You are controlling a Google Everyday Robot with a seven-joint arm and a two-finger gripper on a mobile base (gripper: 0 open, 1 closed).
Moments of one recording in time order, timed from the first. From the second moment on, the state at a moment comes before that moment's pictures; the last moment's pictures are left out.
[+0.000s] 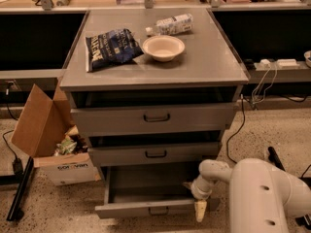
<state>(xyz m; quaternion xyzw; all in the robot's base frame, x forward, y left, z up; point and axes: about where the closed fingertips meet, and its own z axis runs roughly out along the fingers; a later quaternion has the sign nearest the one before) 0.526 -0.203 0.170 -0.77 0.62 0.16 0.08</state>
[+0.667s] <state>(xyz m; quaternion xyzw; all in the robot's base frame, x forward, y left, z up) 0.508 -0.173 0.143 -0.75 0.64 0.18 0.05</state>
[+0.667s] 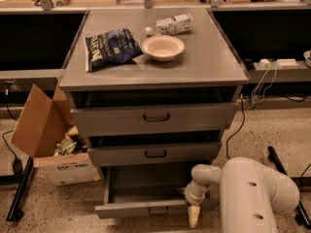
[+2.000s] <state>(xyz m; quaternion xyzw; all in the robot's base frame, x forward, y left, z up) 0.443 -0.165 0.146 -0.78 0.60 0.20 0.04</state>
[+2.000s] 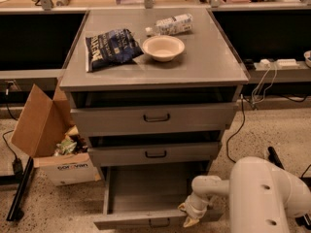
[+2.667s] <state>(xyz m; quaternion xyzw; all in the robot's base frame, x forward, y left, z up) 0.423 -0.163 0.155 -0.78 0.59 0.19 0.05</state>
